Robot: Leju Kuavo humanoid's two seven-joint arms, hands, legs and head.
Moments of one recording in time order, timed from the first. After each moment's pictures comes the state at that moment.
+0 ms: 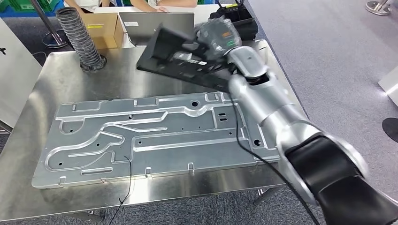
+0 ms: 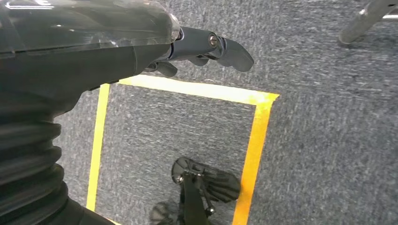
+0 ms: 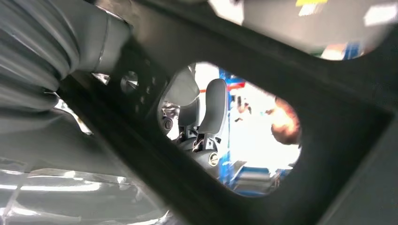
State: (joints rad) left arm -0.05 0.00 0.38 -0.19 -0.07 0.19 -0.32; right arm -1.23 0.10 0.61 -0.61 1.13 -0.19 -0.13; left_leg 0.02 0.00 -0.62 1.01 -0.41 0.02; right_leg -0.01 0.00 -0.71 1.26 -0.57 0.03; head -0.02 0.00
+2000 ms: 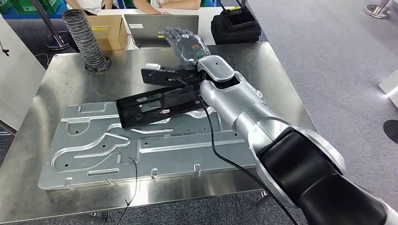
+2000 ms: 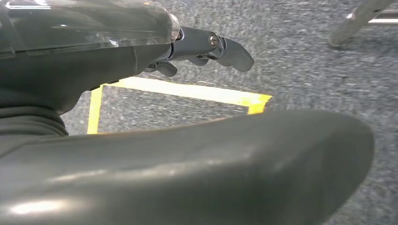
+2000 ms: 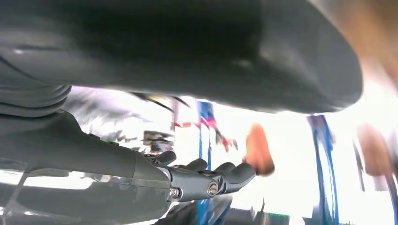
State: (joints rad) left arm -0.05 -0.02 0.43 -0.19 -0.13 0.18 -0.36; right arm -1.31 0.28 0.63 -0.35 0.99 -0.22 -0.15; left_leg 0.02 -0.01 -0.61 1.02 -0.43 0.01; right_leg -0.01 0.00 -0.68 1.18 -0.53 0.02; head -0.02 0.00
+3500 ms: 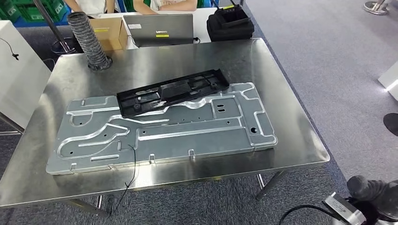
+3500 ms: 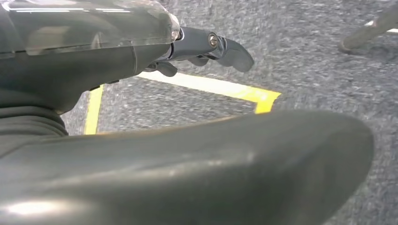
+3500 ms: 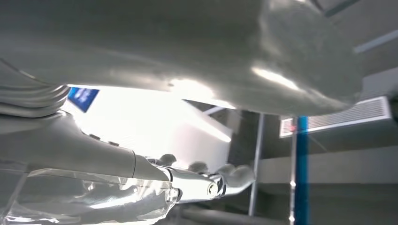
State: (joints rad) left arm -0.03 -0.03 0.58 -0.19 -0.16 0.13 -0.42; right arm 0.10 0.08 -0.36 -2.11 0.83 -0.70 -0.69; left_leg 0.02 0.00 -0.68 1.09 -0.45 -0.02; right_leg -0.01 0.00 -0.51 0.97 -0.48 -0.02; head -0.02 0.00
